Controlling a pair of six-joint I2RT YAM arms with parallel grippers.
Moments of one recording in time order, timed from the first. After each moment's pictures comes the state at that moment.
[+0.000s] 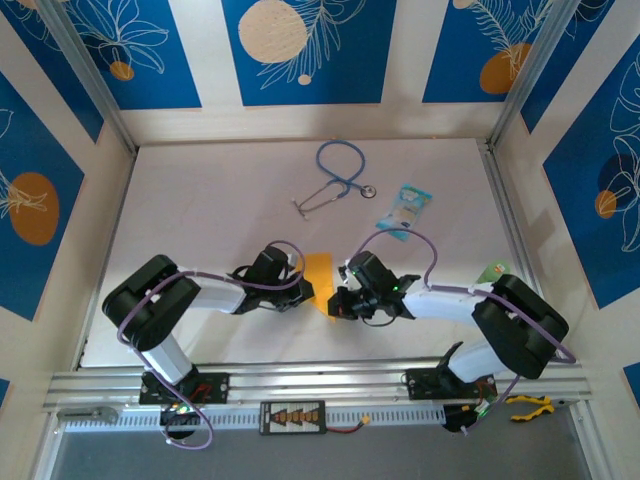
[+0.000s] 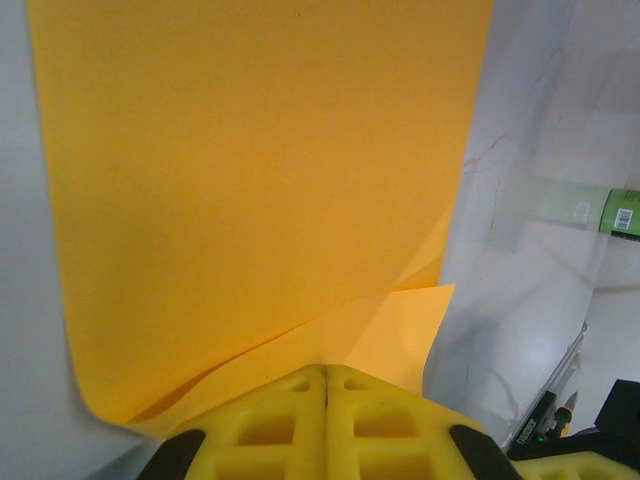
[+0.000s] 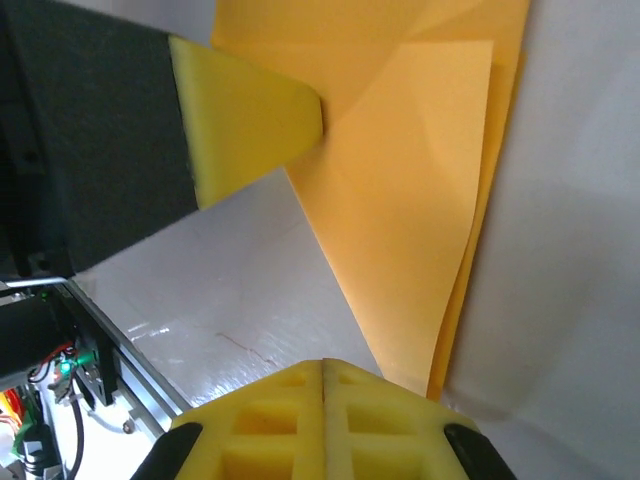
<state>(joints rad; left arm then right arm) -0.73 1.67 0.56 0.30 0.41 -1.09 0.78 1.42 0.54 -0.05 -0.44 0.87</state>
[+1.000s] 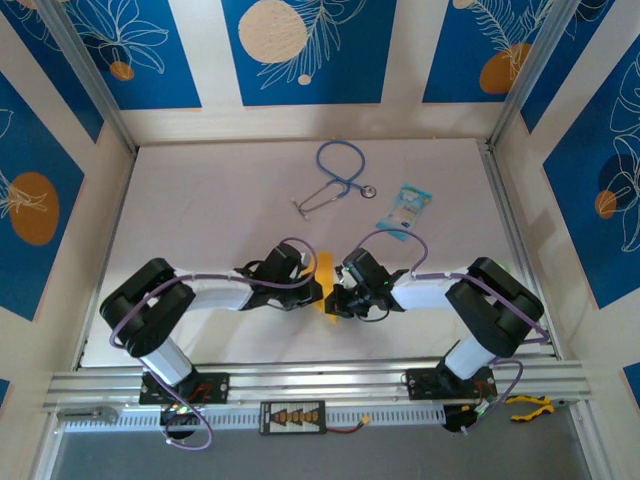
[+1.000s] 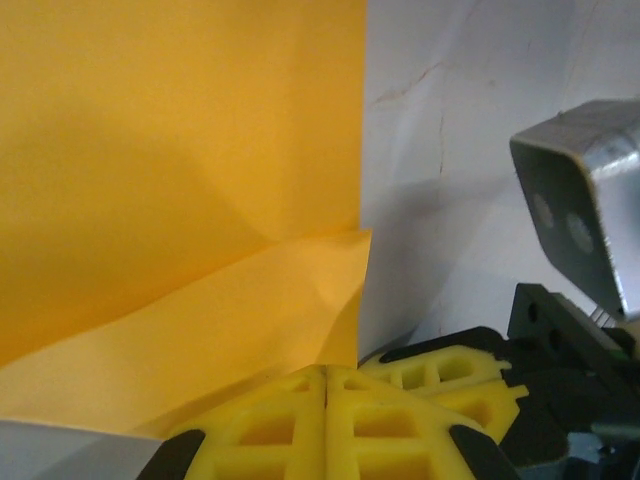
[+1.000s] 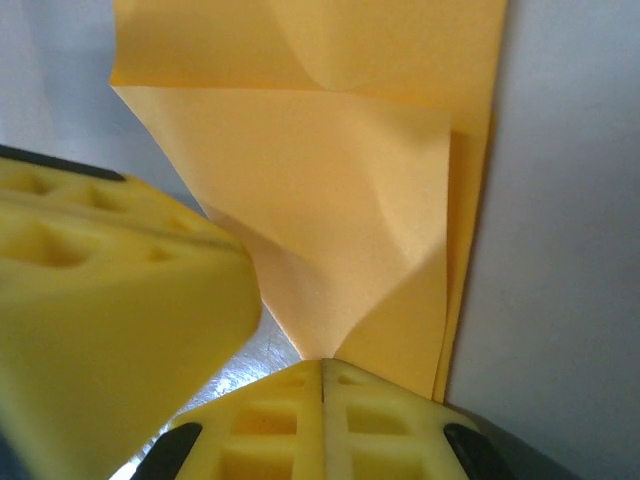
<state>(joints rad) -0.81 1.63 0.67 0.12 0.38 -1.01 0.76 1.57 0.57 0.00 -0.47 0.87</state>
